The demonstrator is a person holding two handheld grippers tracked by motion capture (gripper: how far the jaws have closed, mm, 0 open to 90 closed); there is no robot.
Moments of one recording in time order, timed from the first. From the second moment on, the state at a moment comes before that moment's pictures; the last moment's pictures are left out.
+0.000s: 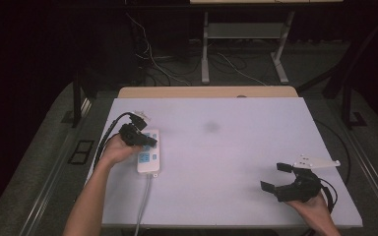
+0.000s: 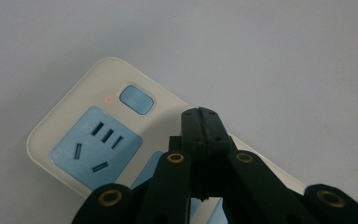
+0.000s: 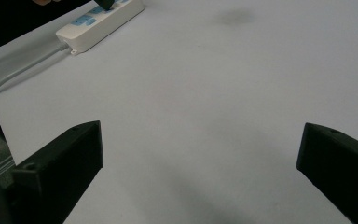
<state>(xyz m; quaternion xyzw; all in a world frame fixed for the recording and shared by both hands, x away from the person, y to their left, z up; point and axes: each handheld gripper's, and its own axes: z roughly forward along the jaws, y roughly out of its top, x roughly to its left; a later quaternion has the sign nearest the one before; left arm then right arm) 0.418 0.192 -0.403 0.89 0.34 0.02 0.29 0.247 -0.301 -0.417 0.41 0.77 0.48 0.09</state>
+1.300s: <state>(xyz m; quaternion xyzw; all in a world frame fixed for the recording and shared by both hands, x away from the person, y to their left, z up) 0.410 0.189 -0.407 0.88 0.36 0.04 0.31 0.248 -0.301 -0.417 0.41 0.78 0.48 0.09</state>
